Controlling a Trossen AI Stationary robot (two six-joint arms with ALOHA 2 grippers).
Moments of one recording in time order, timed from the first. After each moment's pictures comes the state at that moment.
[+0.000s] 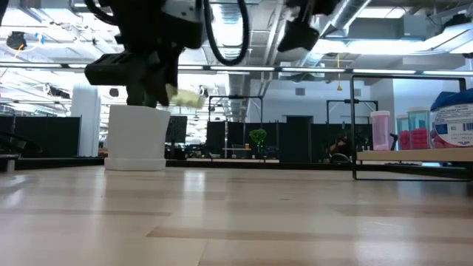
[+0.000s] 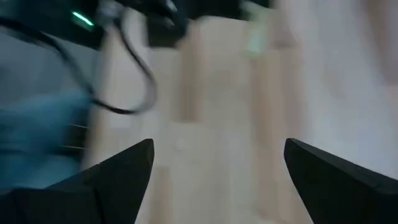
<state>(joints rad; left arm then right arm) -0.39 1.93 1.48 -1.32 -0.75 -0.24 0.02 1.49 1.36 -0.73 -0.18 0.18</state>
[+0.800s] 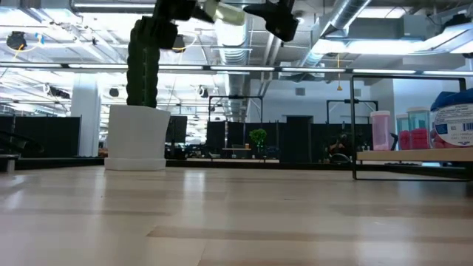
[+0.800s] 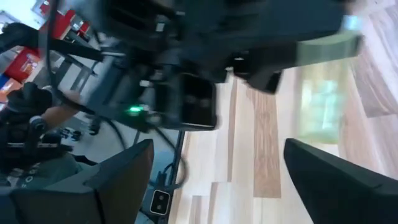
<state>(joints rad) -0.49 1.93 1.52 -1.22 -1.57 0.29 0.01 1.50 1.21 -0.17 -0.48 0.47</state>
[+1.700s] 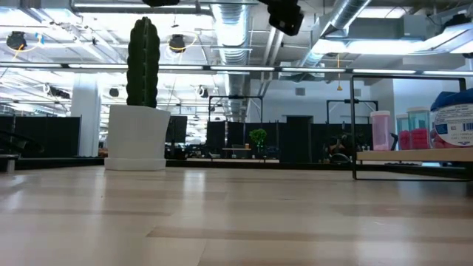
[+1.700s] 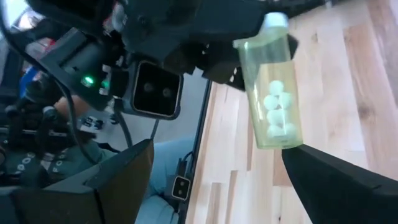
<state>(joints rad) -0.56 1.93 1.68 -1.05 -1.53 0.51 -0.01 1.48 1.22 -0.21 -0.57 0.47</state>
